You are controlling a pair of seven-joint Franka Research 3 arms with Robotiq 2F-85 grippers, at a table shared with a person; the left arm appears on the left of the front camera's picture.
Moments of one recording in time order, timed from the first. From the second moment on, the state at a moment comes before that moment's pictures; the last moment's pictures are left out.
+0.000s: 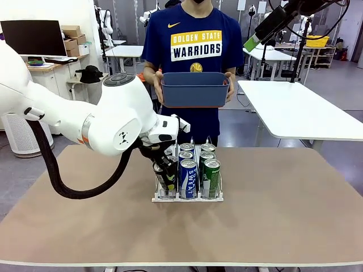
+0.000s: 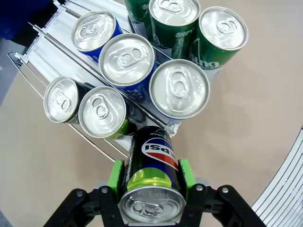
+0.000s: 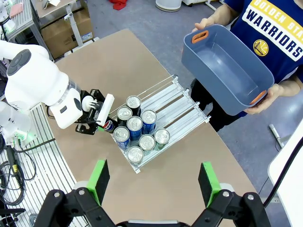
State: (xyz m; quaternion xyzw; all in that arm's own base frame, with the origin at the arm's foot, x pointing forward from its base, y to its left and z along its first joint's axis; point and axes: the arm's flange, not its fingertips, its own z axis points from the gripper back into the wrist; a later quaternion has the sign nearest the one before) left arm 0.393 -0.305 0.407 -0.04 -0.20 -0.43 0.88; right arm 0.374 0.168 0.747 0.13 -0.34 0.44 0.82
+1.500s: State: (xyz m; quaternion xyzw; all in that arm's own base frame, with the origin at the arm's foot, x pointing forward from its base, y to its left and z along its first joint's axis) left arm 0.431 -0.319 0.378 -0.03 -0.12 -0.46 0.88; right arm 0.374 0.168 0.747 0.13 -0.34 0.44 0.82
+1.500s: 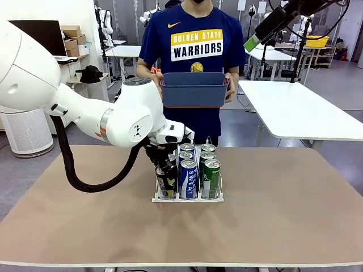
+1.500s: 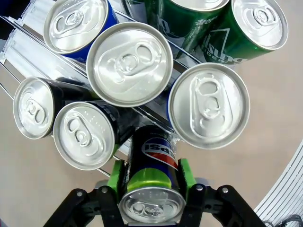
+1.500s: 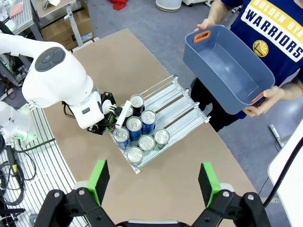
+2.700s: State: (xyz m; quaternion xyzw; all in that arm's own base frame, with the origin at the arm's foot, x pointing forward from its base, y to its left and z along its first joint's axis) left arm 0.429 -0.318 0.407 -0.03 -0.15 -0.45 0.88; right arm 0.374 0.168 0.747 0.13 -0.34 0.44 0.82
